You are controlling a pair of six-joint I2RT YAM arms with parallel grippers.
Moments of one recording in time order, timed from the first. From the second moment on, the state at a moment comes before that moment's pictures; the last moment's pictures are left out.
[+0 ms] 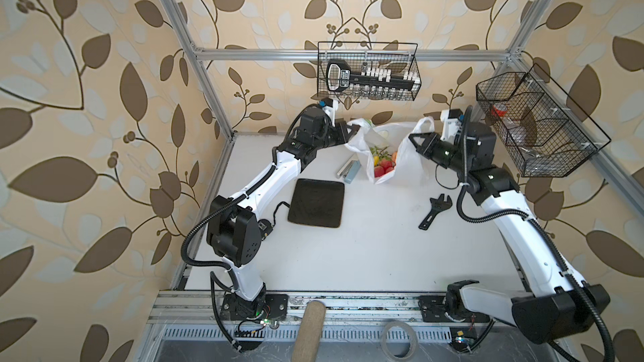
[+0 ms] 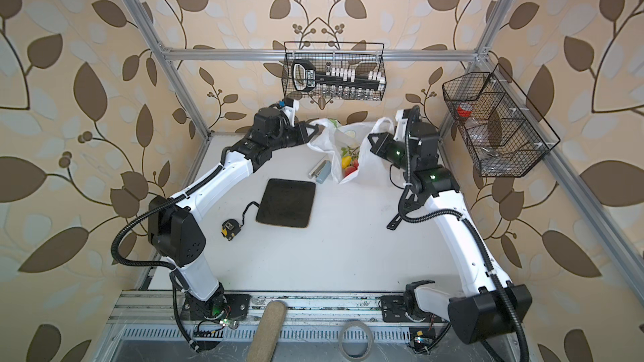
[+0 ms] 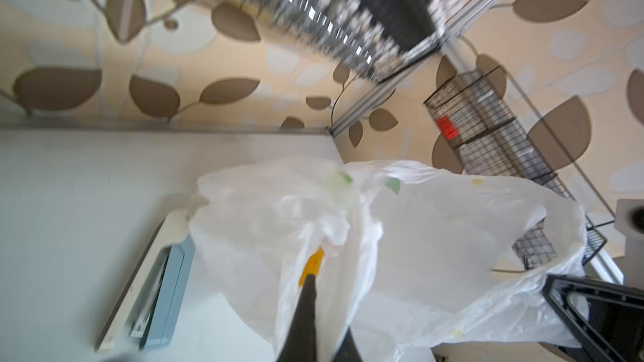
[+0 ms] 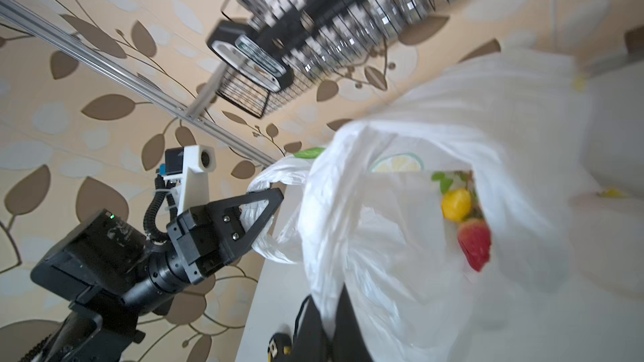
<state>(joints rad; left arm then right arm) -0.45 1.72 1.55 -0.15 0.40 -0.64 0.17 1.18 1.22 -0.37 -0.31 0.69</state>
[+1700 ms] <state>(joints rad) -0.53 1.50 1.24 -0.15 0.41 -0.61 0.73 1.23 1.07 -0.30 0.14 0.41</state>
